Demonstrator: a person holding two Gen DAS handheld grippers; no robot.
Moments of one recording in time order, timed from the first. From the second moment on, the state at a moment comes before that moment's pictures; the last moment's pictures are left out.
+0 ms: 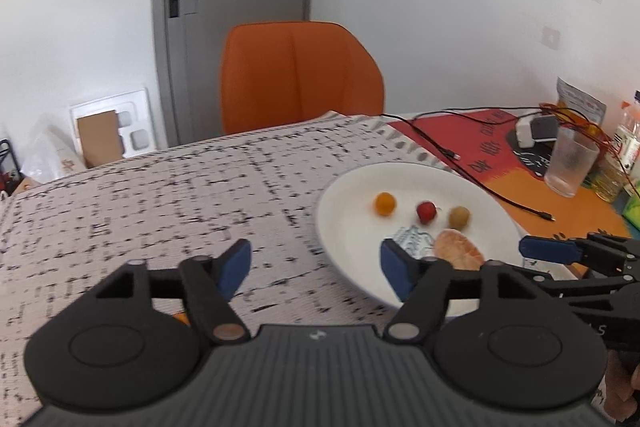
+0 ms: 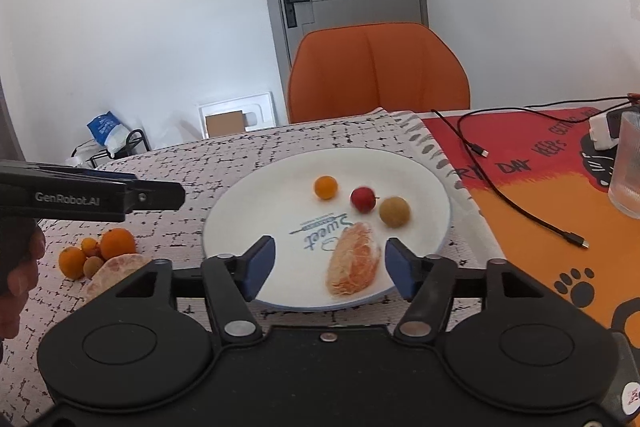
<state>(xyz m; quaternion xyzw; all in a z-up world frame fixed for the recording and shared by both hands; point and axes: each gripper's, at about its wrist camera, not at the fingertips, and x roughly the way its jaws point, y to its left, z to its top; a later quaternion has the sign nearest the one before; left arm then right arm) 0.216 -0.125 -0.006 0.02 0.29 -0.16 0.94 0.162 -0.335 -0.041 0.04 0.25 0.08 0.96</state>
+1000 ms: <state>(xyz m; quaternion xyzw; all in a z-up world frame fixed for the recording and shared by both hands) 0.163 -0.022 -0.011 -0.02 0.28 -0.09 0.95 0.151 -0.267 -0.038 0.04 0.26 0.13 0.96</state>
